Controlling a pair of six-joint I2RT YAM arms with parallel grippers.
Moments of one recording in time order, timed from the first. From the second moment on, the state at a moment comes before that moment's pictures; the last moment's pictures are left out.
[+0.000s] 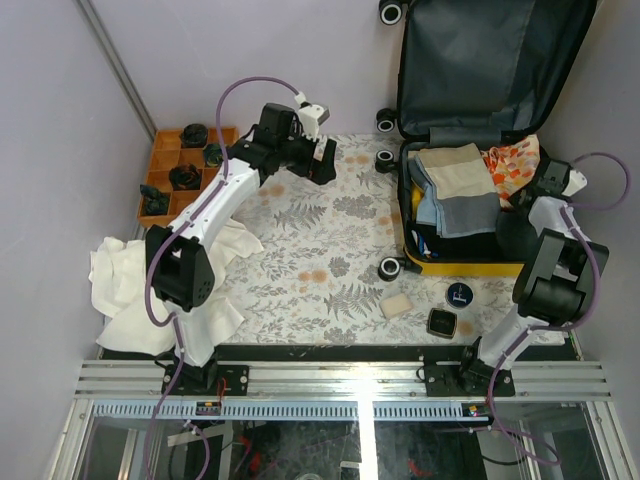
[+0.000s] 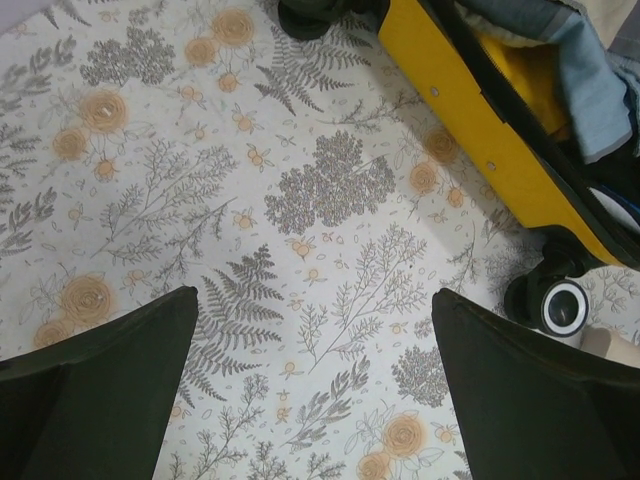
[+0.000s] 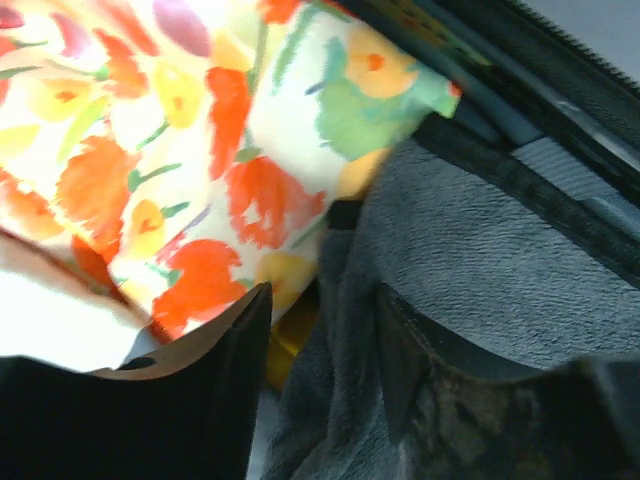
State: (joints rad) left arm -0.38 1.89 1.82 -0.54 0.35 0.03; right arm -0.39 1.75 1.22 -0.27 0.22 0.58
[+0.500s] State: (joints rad) left arm -0.38 1.64 1.39 -0.47 0.51 0.16; right arm -0.39 1.36 1.22 -0.38 -0.35 0.08
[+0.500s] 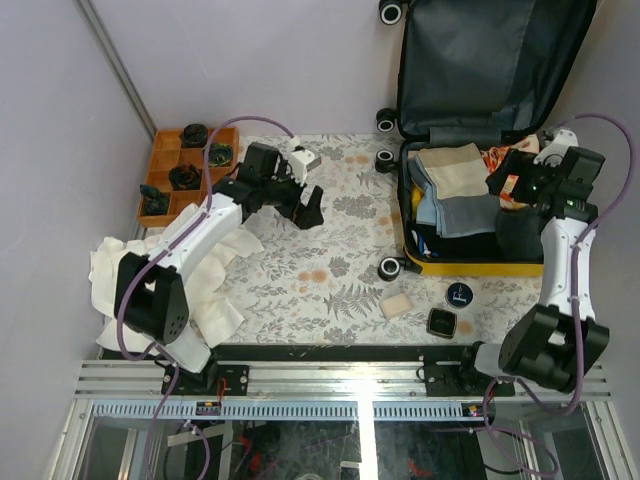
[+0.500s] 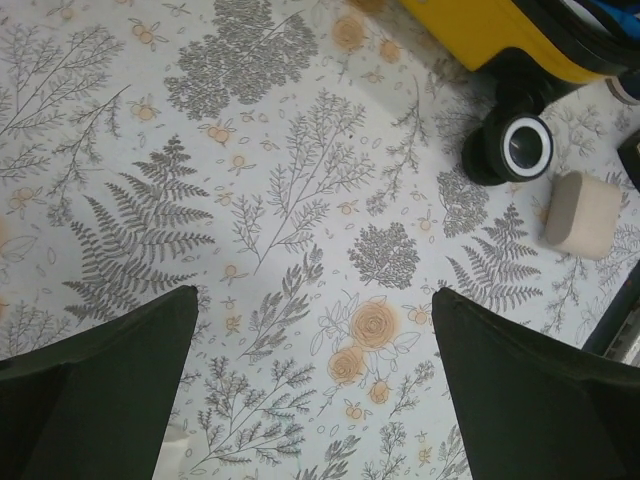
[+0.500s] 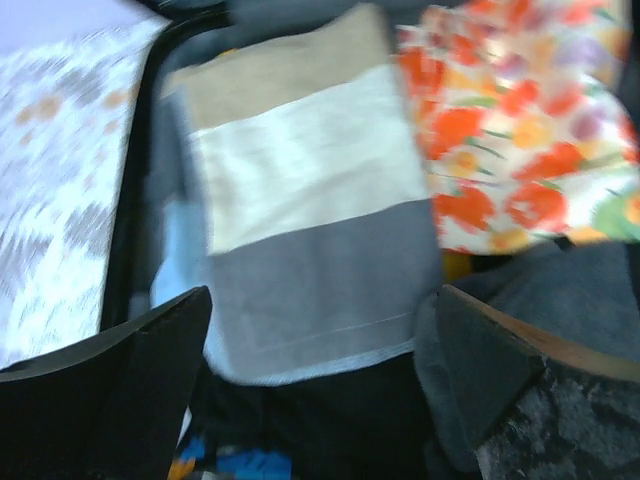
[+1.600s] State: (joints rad) left arm -0.37 1.23 1.06 -0.42 0.43 0.25; right arm 0.32 1.38 0.86 -0.92 -0.73 -1.31
